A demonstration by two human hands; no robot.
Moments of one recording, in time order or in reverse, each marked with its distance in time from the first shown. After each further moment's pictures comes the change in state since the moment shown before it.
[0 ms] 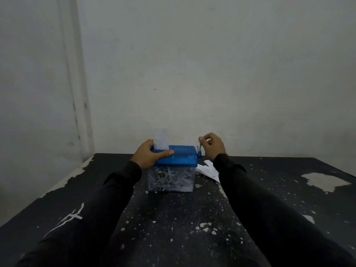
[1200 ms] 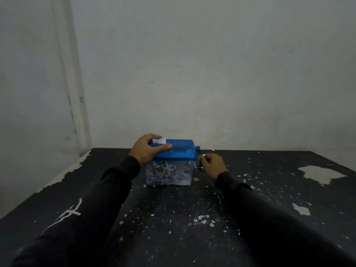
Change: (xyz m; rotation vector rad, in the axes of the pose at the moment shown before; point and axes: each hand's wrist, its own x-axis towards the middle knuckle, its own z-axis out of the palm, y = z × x) left_hand 0.004 -0.012 -0.002 0.045 0.022 0.026; right_hand -0.055 0.057 0.004 -0.216 -0.156 0.011
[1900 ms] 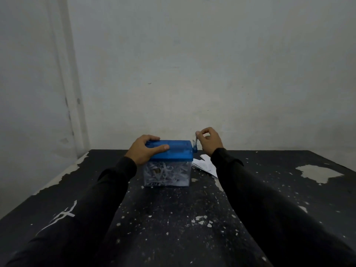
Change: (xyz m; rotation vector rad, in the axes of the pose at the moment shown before) left_hand -0.003 0.008 0.000 -0.017 -0.014 -0.023; right_hand 0.050 -0.051 -0.028 0.309 0.140 0.021
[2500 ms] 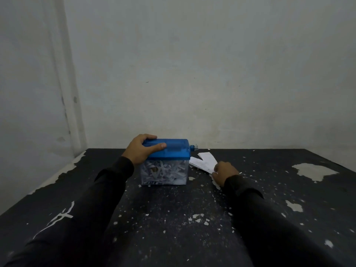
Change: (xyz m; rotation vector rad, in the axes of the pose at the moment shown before) left_hand -0.002 -0.003 0.002 -0.012 -0.001 0.002; right_hand -0.053 0.079 -0.046 -0.975 -0.285 0.116
